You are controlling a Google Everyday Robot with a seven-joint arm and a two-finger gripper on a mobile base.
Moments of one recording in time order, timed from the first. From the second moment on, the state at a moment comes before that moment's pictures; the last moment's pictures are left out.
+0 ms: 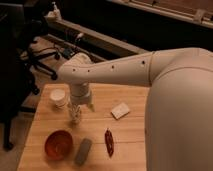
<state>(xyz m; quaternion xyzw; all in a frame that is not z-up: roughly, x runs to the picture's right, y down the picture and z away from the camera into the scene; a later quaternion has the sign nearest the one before) -0.104 0.102 0.703 -0.26 0.23 0.64 0.68</state>
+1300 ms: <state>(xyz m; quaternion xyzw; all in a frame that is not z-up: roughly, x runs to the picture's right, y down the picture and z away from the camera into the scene) -0.116 0.102 0.702 -0.28 0.22 0.64 0.69</state>
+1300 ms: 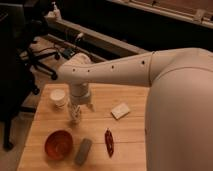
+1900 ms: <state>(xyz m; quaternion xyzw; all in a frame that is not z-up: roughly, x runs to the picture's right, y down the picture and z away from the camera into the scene) -0.198 0.099 0.690 -0.34 0.14 0.57 0.74</state>
